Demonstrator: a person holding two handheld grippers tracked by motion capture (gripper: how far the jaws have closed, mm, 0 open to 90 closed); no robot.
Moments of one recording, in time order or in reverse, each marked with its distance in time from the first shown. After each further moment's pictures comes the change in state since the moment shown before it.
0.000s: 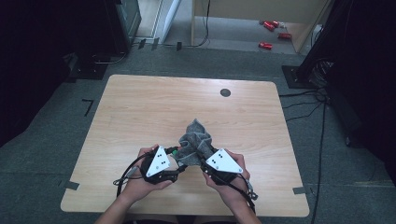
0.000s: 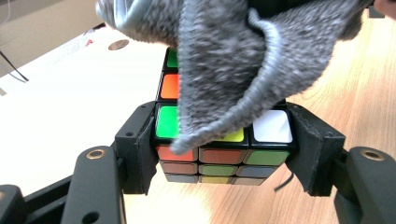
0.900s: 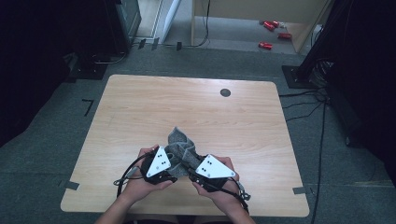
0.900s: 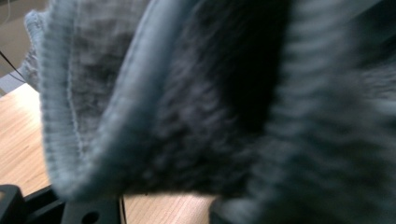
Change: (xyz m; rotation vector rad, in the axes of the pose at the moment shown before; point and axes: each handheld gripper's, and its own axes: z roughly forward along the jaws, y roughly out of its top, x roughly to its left) left arm -0.004 0.001 0.001 0.006 0.004 0.014; right arm 0.022 0.001 0.006 -0.033 0.207 -0.025
